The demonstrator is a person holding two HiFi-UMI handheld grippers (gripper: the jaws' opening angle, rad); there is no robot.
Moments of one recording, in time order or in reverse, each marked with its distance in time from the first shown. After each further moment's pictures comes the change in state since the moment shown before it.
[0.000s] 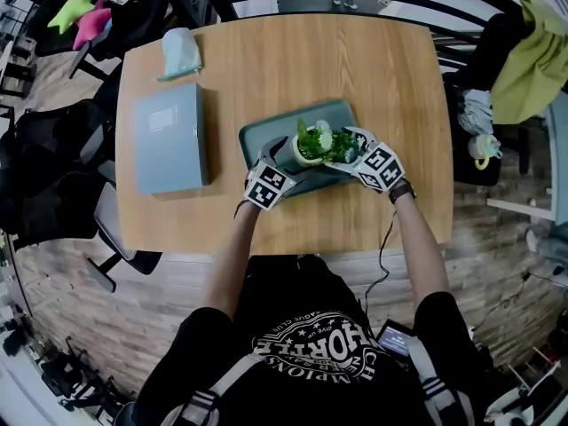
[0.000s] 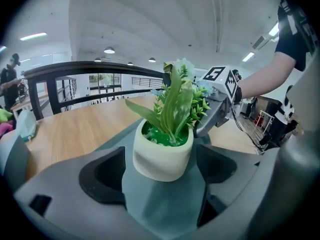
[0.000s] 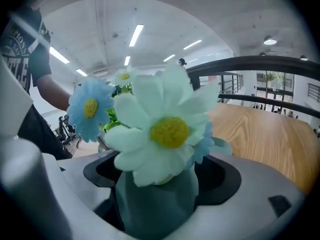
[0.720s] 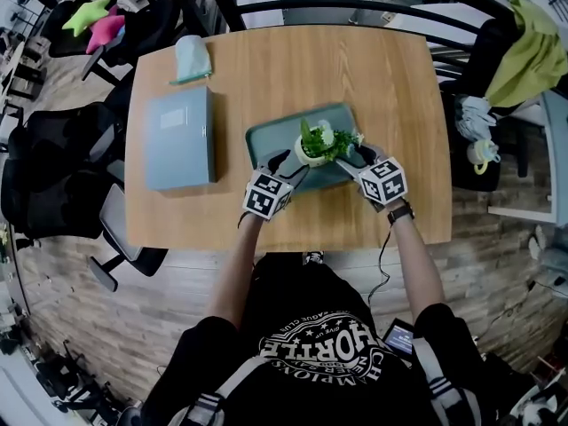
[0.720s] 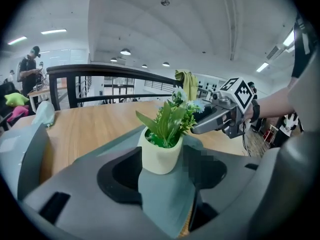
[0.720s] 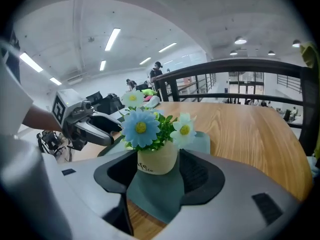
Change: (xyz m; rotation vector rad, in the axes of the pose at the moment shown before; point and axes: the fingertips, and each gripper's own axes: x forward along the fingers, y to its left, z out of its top) left arm -0.048 -0.011 0.011 -0.151 -0.048 0.114; right arm -0.048 0.014 0.006 0.190 -0.027 -0.217
